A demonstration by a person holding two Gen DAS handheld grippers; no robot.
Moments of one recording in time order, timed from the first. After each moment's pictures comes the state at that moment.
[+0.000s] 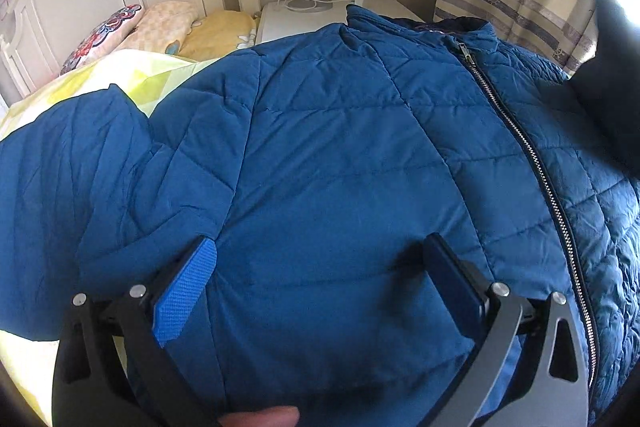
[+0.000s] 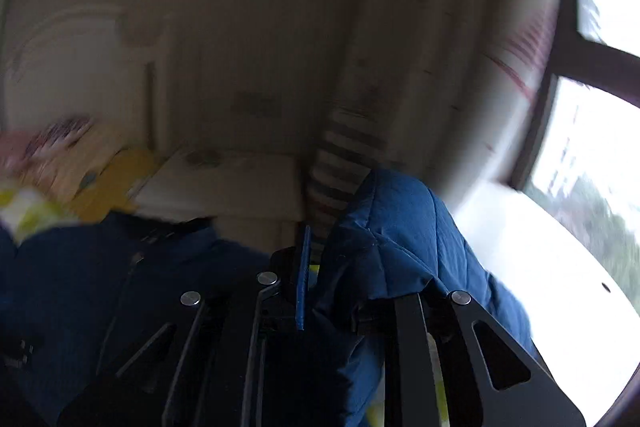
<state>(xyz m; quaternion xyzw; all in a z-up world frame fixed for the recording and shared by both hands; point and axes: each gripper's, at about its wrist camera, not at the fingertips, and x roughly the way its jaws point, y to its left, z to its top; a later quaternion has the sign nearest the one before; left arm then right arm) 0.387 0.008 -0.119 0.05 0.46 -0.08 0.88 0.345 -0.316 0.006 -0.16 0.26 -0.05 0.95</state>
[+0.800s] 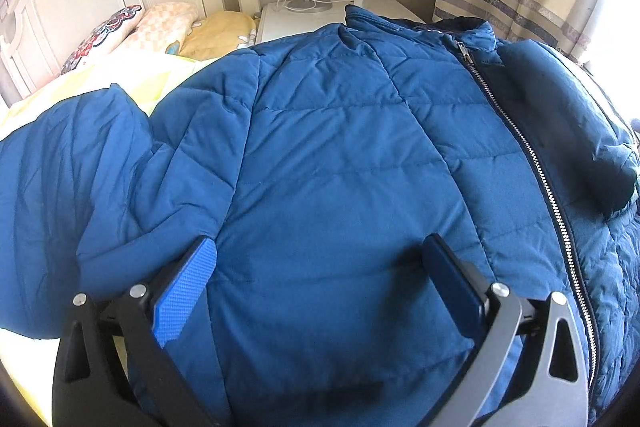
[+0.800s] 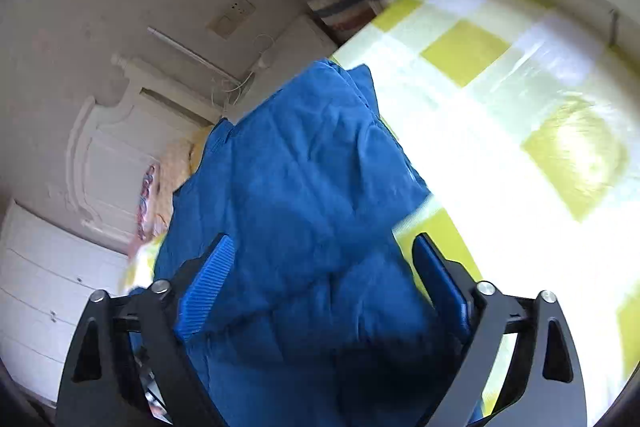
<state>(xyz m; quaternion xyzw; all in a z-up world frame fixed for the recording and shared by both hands) 0.386 0.009 -0.119 0.05 0.46 -0.08 0.88 0.360 -0.505 -0.091 0.36 0.42 -0.01 0.83</state>
